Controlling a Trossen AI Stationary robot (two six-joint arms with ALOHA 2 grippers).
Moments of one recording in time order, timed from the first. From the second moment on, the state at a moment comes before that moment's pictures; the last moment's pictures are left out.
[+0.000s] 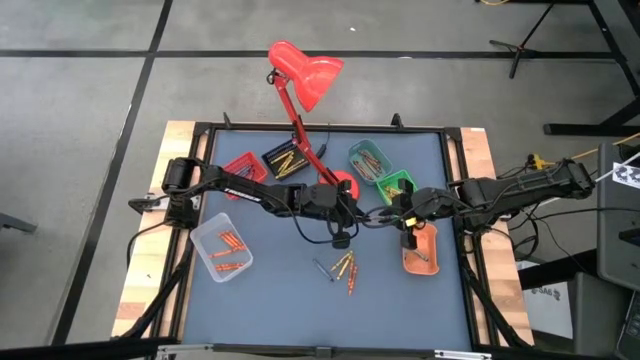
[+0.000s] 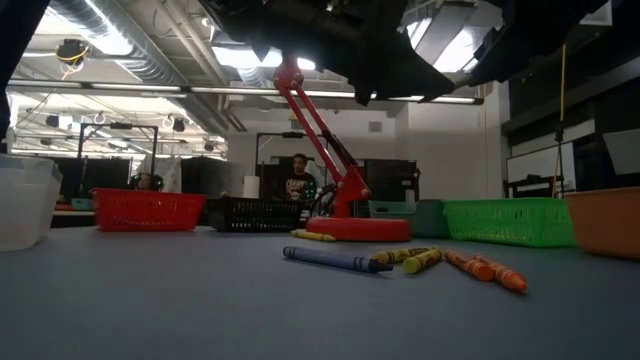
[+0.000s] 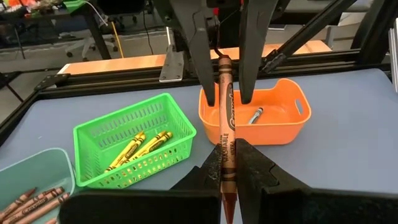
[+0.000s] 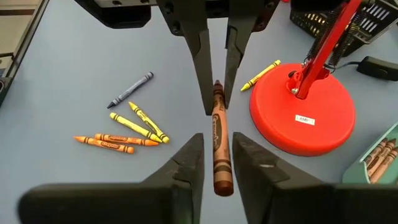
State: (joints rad) left arm -0.03 1.93 1.28 0.31 -0.04 0.06; right arm 0.21 1.01 0.80 -0.50 0.14 0.16
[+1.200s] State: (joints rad) left arm -0.03 1.93 1.28 0.21 -0.17 0.06; right arm 0.13 1.01 0.80 -0.66 0.47 0.17
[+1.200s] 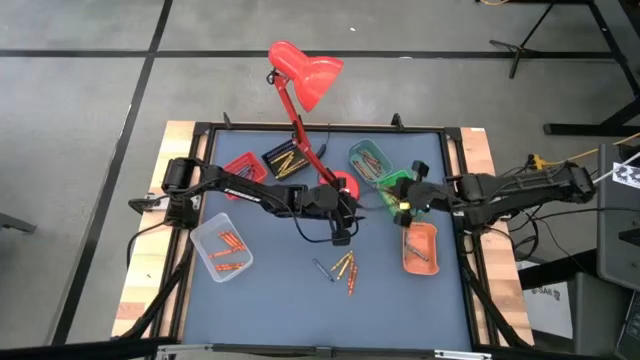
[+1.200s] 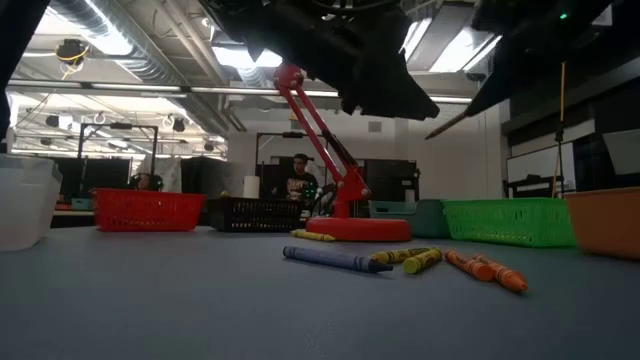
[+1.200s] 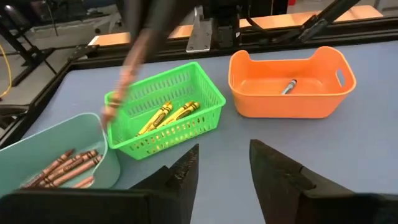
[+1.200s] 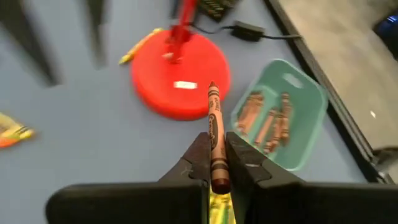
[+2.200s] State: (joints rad) left arm -0.12 1.93 1.28 -0.15 0.12 0.05; right arm -0.39 1.45 0.80 -0.28 0.43 0.07
